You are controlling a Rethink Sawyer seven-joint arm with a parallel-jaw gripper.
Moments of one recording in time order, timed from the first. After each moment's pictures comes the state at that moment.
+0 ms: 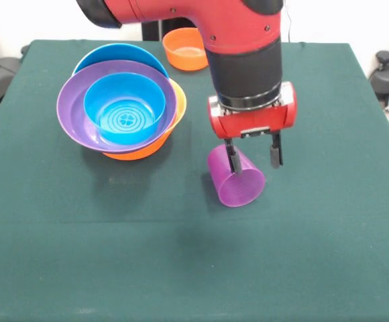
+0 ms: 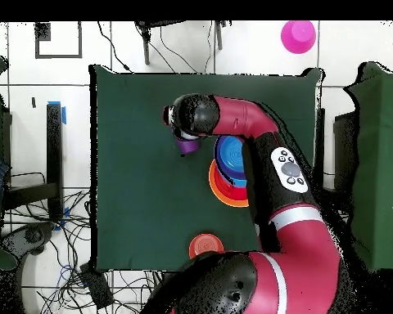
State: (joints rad) arm -0.45 -0.42 0.44 1.31 -0.24 0.68 1.68
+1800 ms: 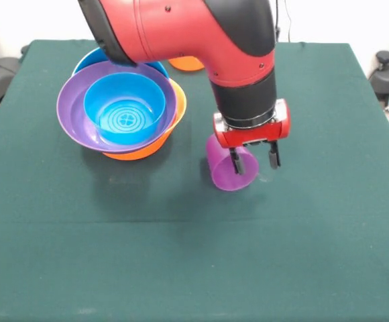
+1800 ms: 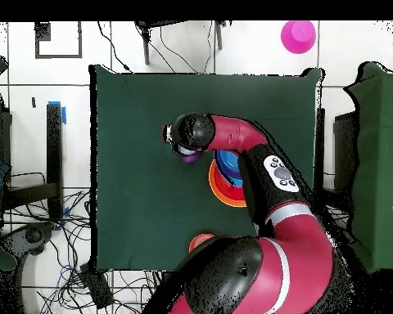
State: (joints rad) arm -0.47 -0.34 0.44 1.37 -0.24 0.67 1.68
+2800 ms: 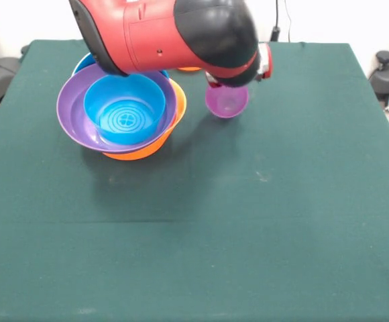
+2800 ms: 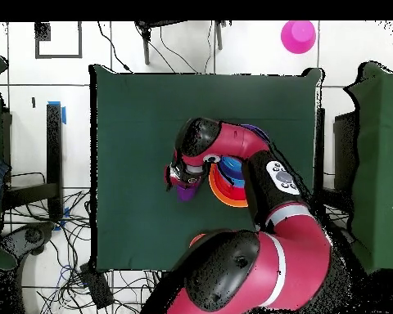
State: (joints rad) arm -0.46 -0.30 0.38 1.37 -0.20 1.32 1.68
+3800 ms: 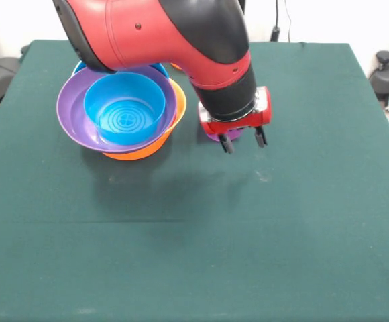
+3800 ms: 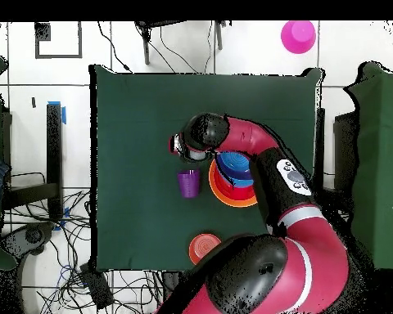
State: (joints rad) arm -0.53 -0.32 0.47 1.37 -0.23 0.84 1.68
